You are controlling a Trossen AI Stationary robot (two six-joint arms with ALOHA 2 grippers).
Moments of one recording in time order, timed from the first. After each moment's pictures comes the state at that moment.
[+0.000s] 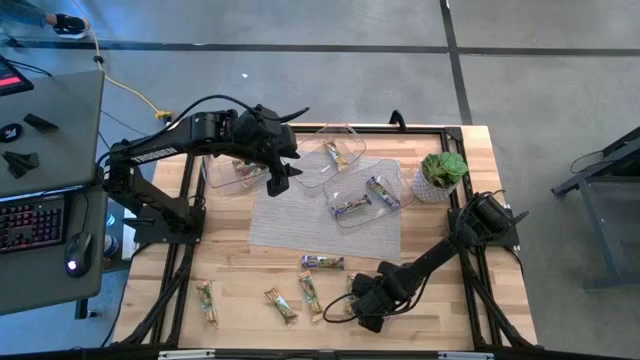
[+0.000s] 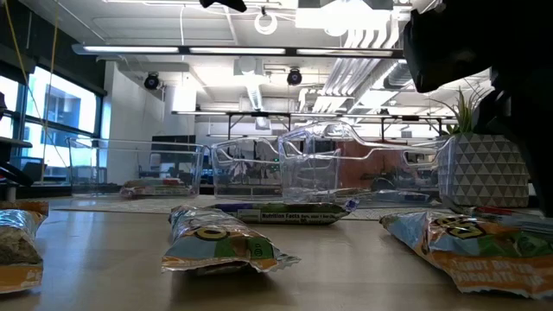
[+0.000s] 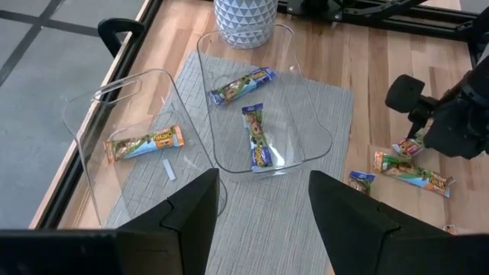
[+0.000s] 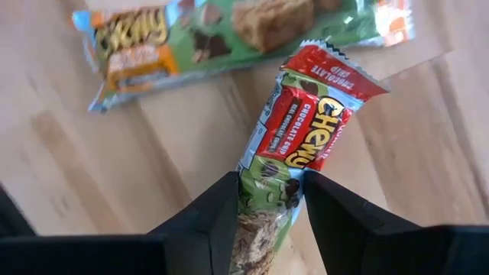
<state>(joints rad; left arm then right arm) 0.16 1.44 1.74 -1.05 -0.02 -0.03 0.61 1.98 1.33 -0.76 0.03 1.06</state>
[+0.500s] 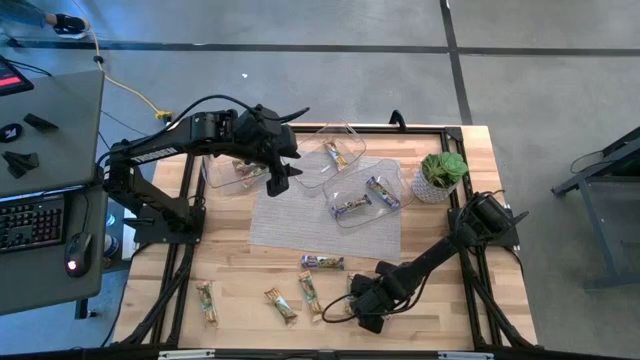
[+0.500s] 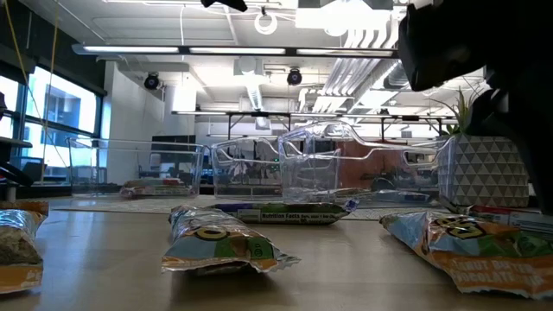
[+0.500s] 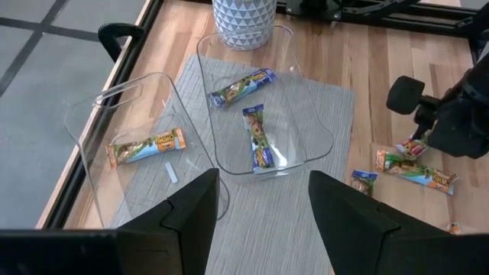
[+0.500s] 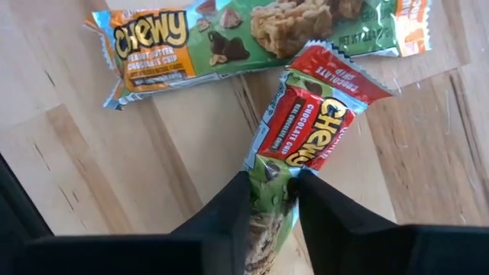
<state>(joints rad) 0.16 1.44 1.74 -1.04 -0.02 -0.01 0.61 1.98 1.33 -0.72 -0.01 1.02</state>
